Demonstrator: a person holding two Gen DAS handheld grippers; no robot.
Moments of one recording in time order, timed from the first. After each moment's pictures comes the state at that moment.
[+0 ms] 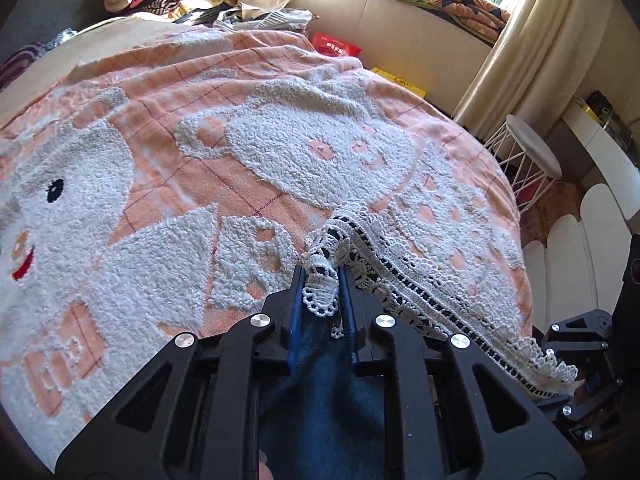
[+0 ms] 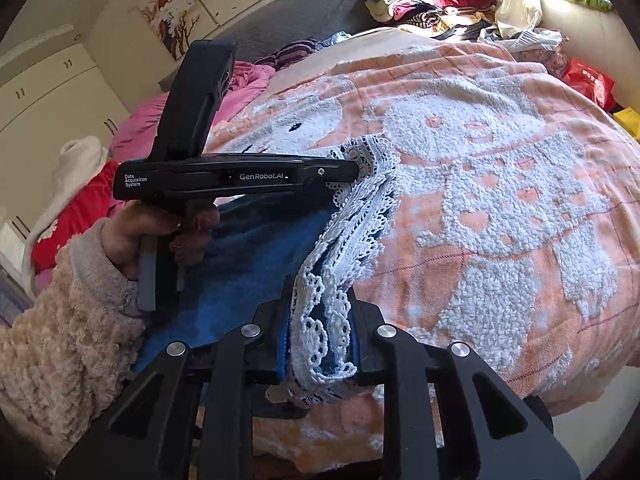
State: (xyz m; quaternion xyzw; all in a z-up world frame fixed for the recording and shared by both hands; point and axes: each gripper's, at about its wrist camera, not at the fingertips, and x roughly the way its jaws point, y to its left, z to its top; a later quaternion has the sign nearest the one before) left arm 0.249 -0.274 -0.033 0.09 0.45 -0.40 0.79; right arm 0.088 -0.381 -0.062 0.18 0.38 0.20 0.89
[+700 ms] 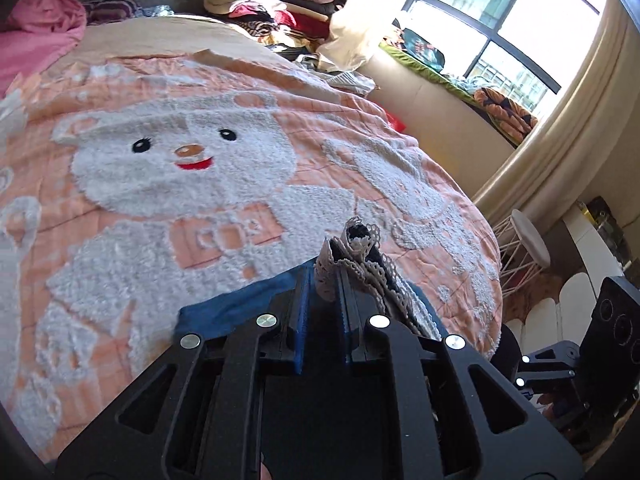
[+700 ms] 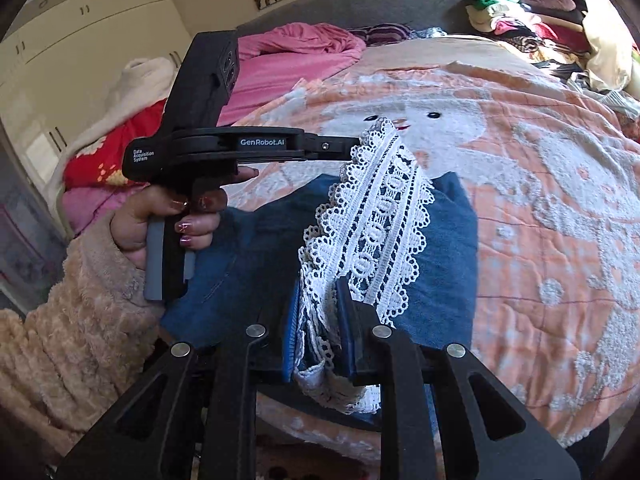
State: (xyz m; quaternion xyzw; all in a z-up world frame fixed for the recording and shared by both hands) left arm 0.210 -0.080 -0.005 -0.07 0.42 -0.33 0.85; right arm 0.077 -0.234 -0.029 0.07 0.39 0.31 0.86
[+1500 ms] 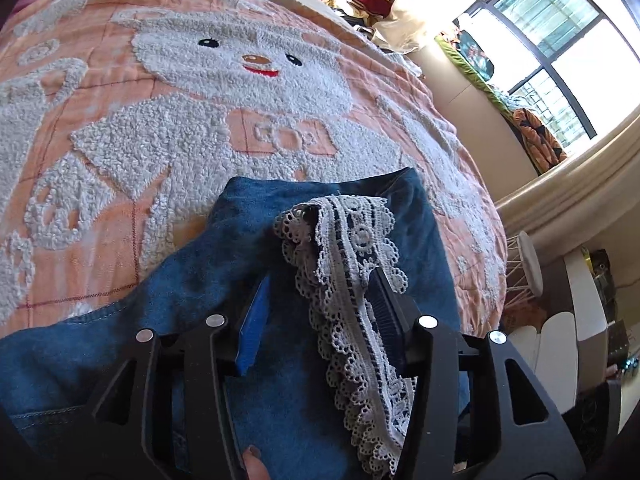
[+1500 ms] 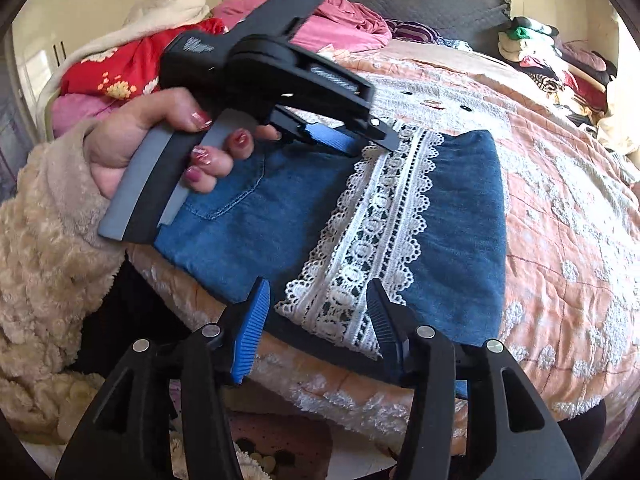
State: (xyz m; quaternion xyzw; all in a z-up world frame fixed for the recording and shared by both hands) left arm 0.197 -0.058 -0.050 -0.15 0.51 -0.27 0.81; right arm 0.012 -0.176 -0.062 -0.08 0.39 0.29 0.87
